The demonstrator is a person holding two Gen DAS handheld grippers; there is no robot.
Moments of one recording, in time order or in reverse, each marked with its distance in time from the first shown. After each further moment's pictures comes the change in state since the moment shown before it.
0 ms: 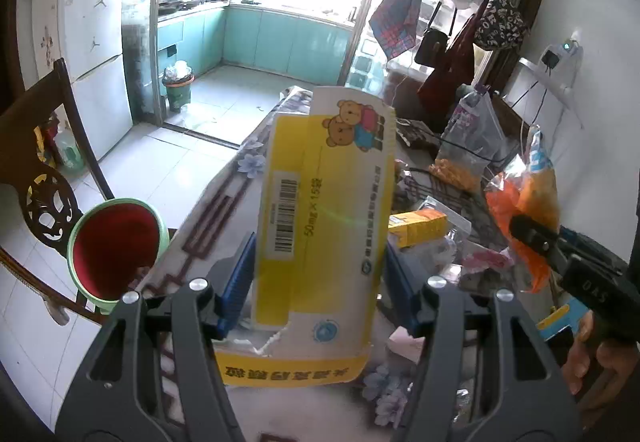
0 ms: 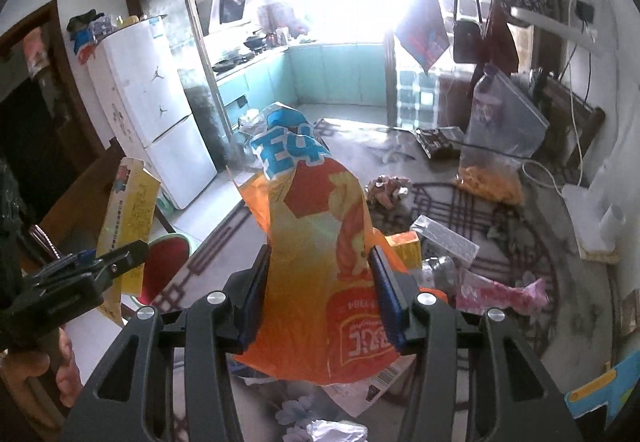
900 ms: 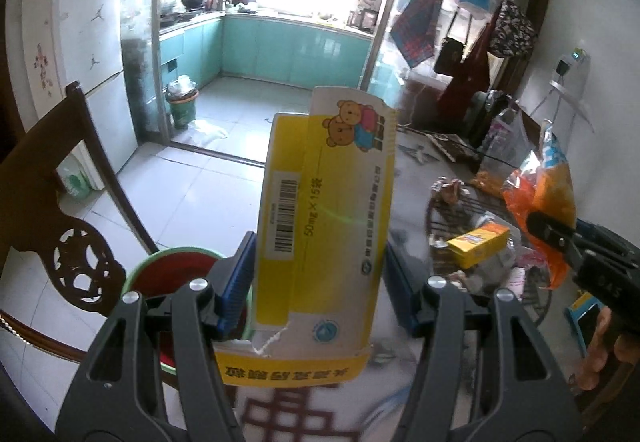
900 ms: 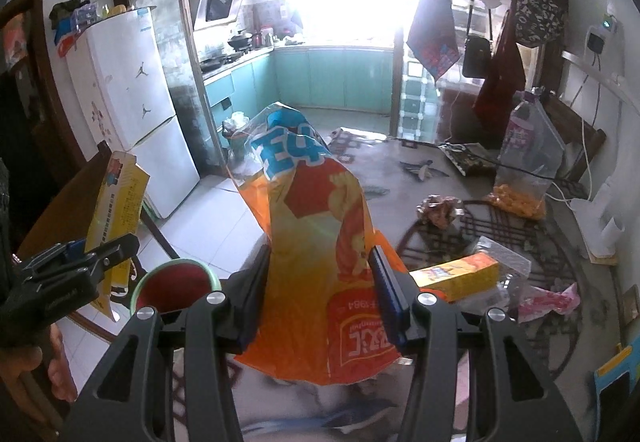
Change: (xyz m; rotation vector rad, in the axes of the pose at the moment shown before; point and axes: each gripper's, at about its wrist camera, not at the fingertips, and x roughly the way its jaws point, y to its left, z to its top) left arm 0.007 0.158 0.056 0.062 -0.013 -0.013; right arm 0.065 0.153 0.035 -0.004 -0.004 -0.103
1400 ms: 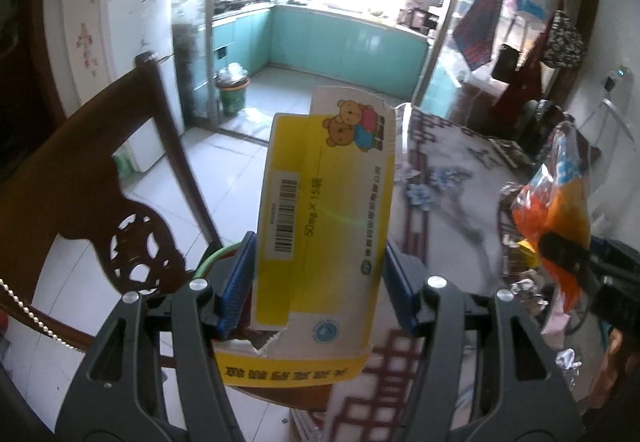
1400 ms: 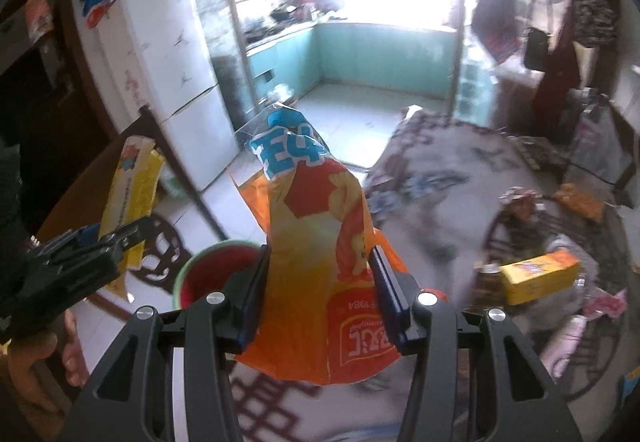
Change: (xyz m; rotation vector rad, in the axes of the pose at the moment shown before) left arm -0.001 0.099 -0.003 -0.069 0.025 0.144; right arm 0.056 0.108 -0.005 -0.080 0.114 0.153
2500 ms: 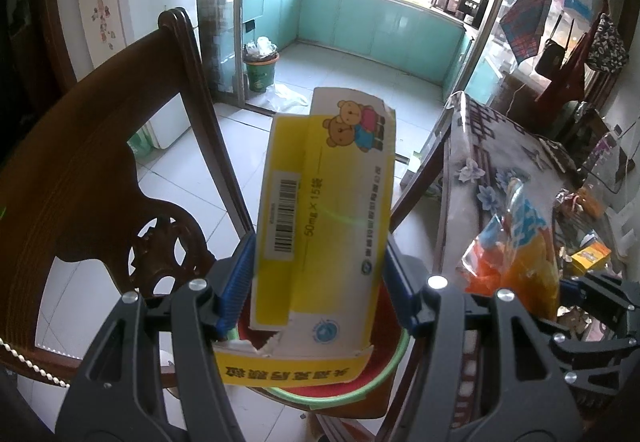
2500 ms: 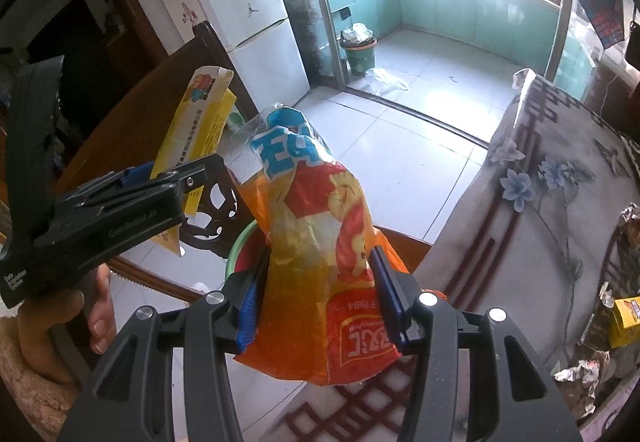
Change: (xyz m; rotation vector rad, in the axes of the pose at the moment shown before) left arm 0.066 0.067 0.021 -0.042 0.084 0.074; right arm 0.113 0.071 0.018 -0.099 0.204 0.205
